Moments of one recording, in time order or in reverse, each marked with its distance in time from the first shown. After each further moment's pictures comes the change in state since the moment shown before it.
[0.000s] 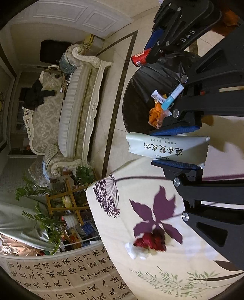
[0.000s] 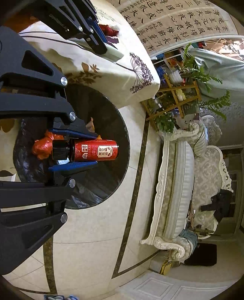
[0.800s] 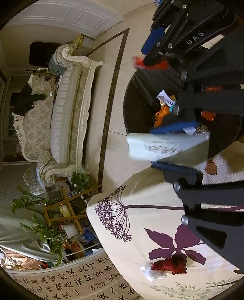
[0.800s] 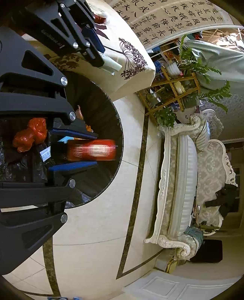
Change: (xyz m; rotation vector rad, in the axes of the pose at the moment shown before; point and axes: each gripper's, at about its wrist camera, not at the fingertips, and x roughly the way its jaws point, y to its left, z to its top) left arm 0.054 -0.032 0.023 0.053 0.064 0.001; right arm 0.036 -0.018 0.017 0.044 0.015 -0.016
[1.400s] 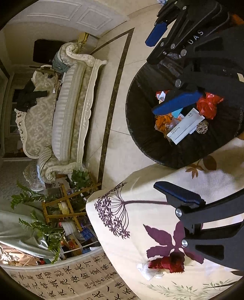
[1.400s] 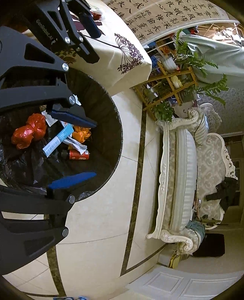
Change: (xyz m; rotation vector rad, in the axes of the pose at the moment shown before) left arm -0.008 0.007 0.000 -0.035 -0.020 0.005; right arm 0.000 -0.008 0.000 0.031 -0.005 -0.026
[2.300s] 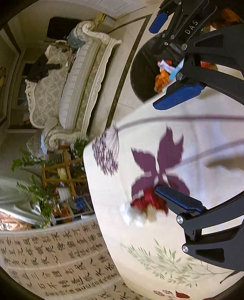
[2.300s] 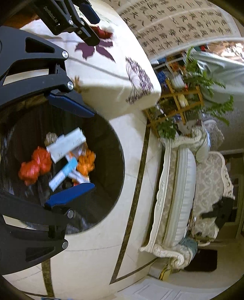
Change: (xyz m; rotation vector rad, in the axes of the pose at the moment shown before) left arm -0.047 0.099 -0.025 -0.136 -0.033 0.163; right arm -0.017 0.088 -0.008 -0.117 0.012 0.101
